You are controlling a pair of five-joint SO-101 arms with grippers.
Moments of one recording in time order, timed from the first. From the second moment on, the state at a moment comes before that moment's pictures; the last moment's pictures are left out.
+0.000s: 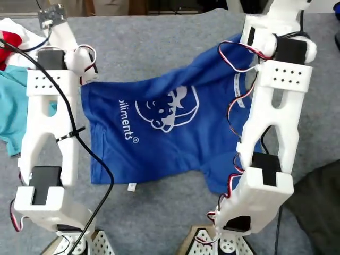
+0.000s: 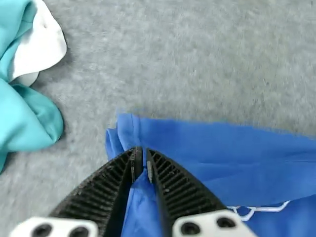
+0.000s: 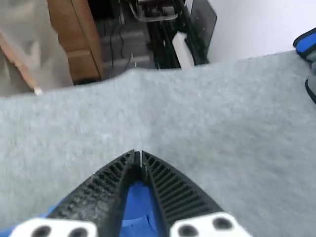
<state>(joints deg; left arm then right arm) -4.7 4.8 -18.5 80.9 8.7 6.2 15.2 -41.0 73.5 -9.6</state>
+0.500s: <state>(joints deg) -3.4 4.8 -10.1 94.5 -0.4 11.1 15.2 -57.2 101.0 -1.7</state>
